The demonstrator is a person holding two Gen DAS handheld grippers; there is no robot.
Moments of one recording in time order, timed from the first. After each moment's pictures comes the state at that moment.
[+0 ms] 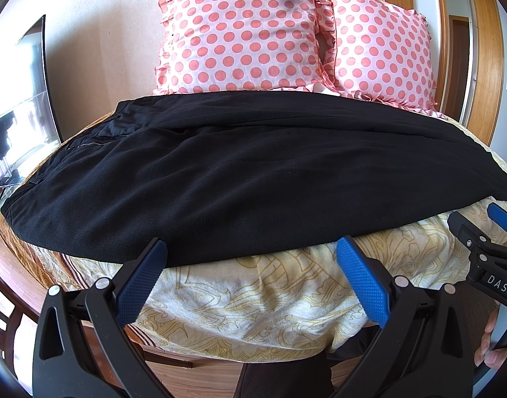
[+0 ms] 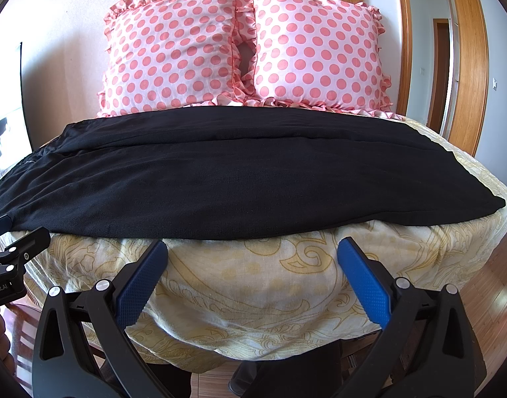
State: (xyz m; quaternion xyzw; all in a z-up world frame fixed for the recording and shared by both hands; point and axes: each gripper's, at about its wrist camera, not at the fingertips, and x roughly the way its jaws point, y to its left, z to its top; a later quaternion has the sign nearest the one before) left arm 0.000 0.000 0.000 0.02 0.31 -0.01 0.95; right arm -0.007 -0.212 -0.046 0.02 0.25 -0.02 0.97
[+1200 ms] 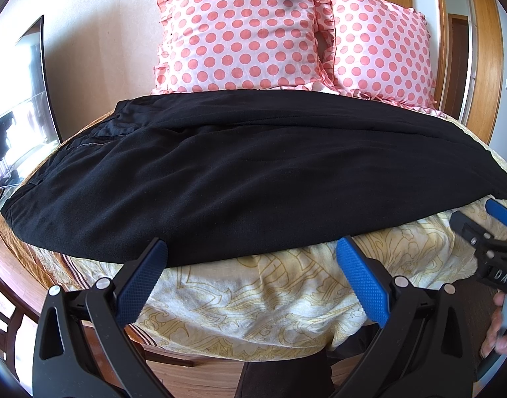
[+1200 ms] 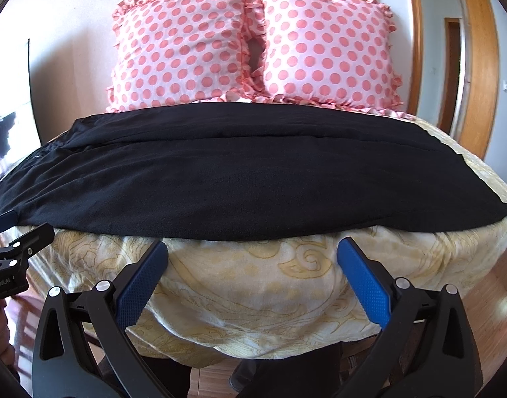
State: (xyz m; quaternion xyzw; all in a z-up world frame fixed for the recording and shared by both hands) left arm -0.004 0.001 0.002 0.02 0.32 -0.01 0.95; right arm -0.004 -0.228 -0.040 0.02 0.26 0.01 0.96
